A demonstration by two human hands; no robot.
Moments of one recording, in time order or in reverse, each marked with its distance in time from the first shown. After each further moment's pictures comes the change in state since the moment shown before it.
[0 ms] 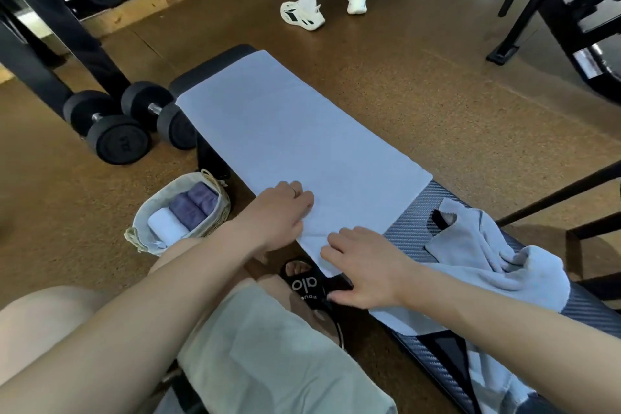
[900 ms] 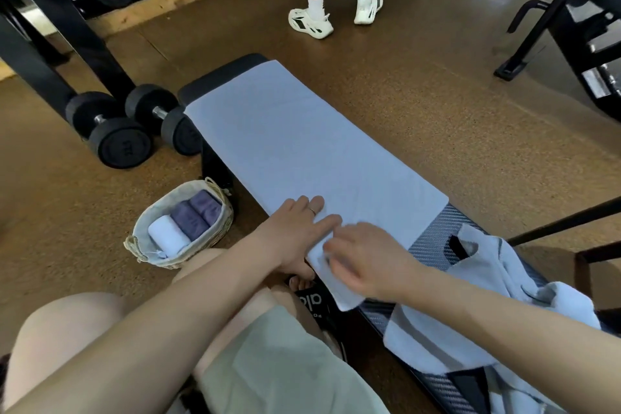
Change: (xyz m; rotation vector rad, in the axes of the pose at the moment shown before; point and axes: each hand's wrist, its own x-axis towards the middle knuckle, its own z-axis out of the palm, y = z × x) left_hand 0.015 -0.008 0.008 0.188 -0.097 0.107; right_hand 0.042 0.013 -0.019 0.173 0.147 0.082
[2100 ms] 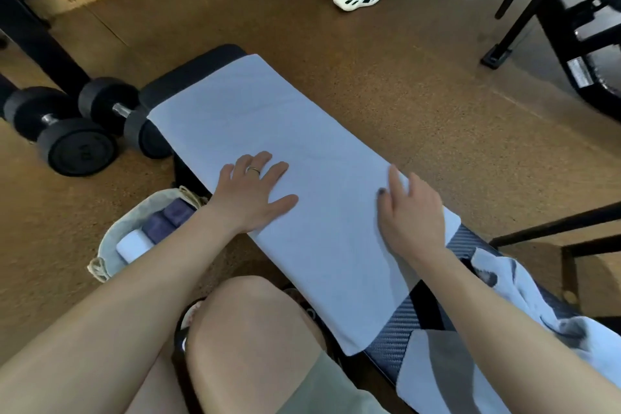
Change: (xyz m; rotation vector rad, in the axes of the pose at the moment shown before) left_hand 0.048 -0.112 0.001 -0.266 0.009 -0.405; right_hand 0.024 0.111 0.015 -0.265 0.098 0.959
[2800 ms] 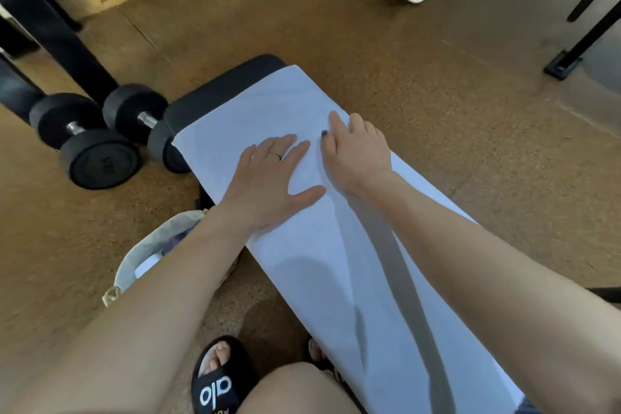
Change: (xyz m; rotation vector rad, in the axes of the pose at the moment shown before) left_hand 0.080 -0.064 -0.027 -0.054 0.210 0.020; right_hand 0.186 -0.183 0.035 0.083 -0.030 -0.272
